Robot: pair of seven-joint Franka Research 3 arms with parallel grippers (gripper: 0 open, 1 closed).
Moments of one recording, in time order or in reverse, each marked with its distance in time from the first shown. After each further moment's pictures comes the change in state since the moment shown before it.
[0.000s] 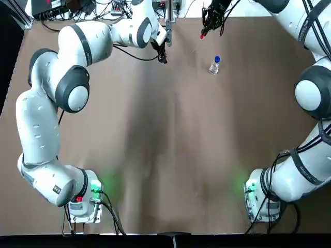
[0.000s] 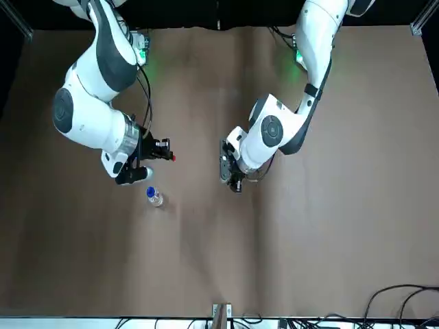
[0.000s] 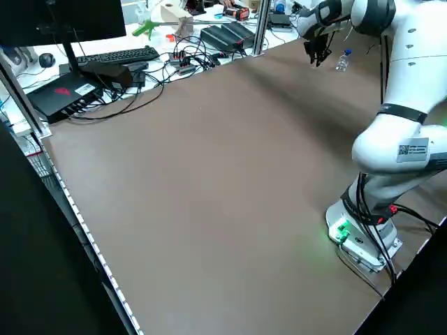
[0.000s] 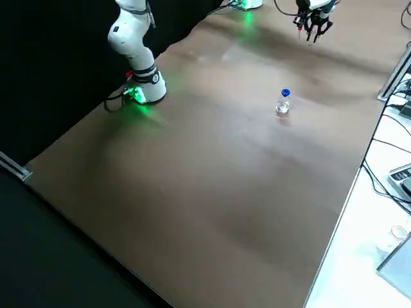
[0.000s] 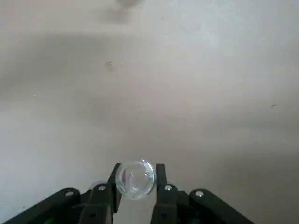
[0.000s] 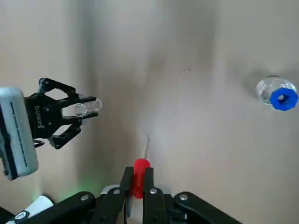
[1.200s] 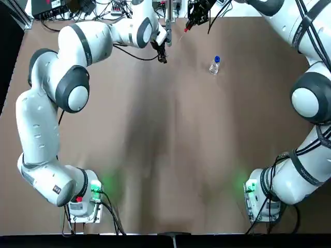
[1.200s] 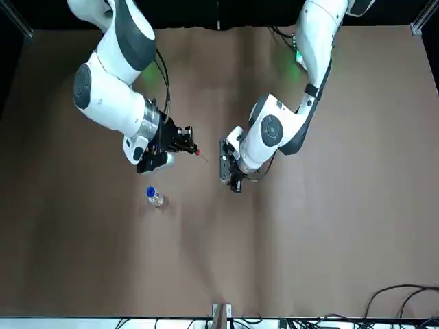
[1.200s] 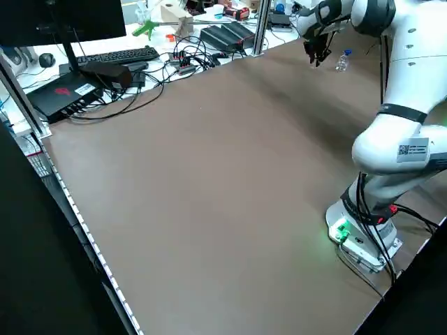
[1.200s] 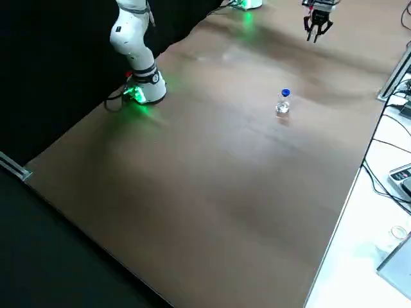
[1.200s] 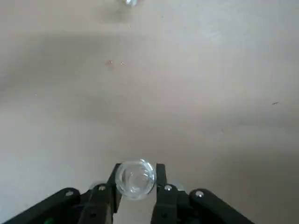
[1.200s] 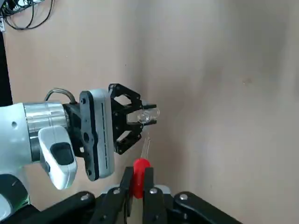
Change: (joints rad) left arm 0.000 0.000 0.000 0.002 0.012 0.000 0.000; right arm 0.104 0.003 0.002 0.030 0.101 0.144 0.042
